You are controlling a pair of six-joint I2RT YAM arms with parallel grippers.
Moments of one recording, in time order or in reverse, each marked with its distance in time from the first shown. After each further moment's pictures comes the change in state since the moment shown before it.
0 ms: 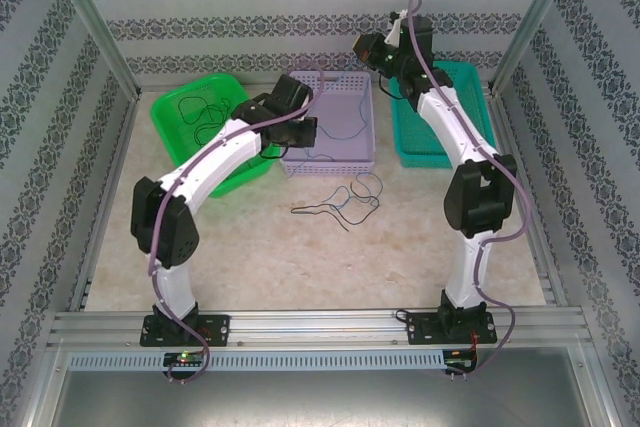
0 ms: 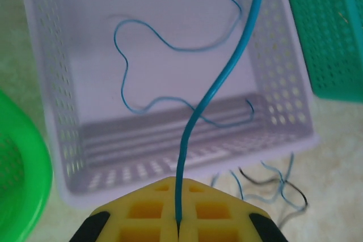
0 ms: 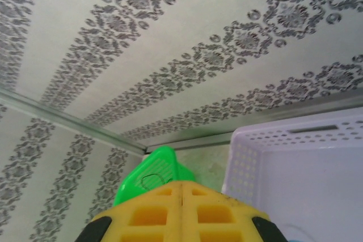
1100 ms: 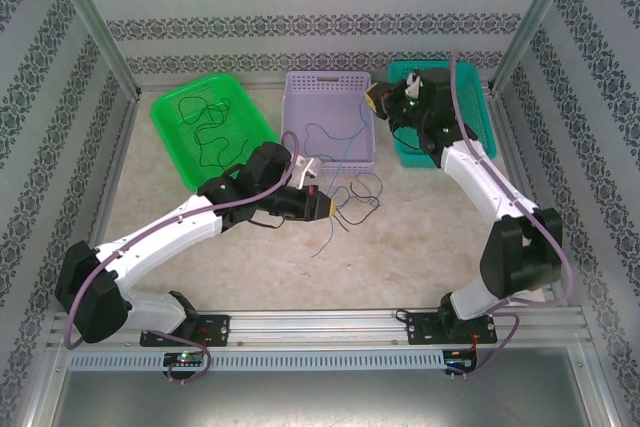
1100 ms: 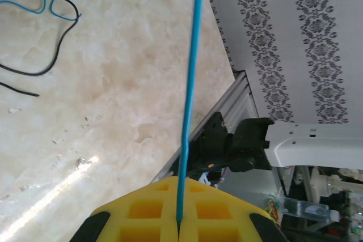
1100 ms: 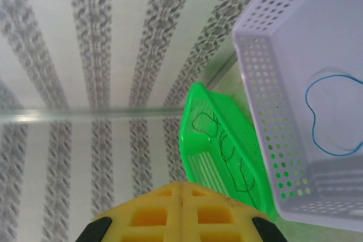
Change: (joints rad) left arm -0.213 -0.595 -0.763 0.398 0.586 -0.293; right arm 0.000 -0.488 -0.652 0.111 -0.092 0.478
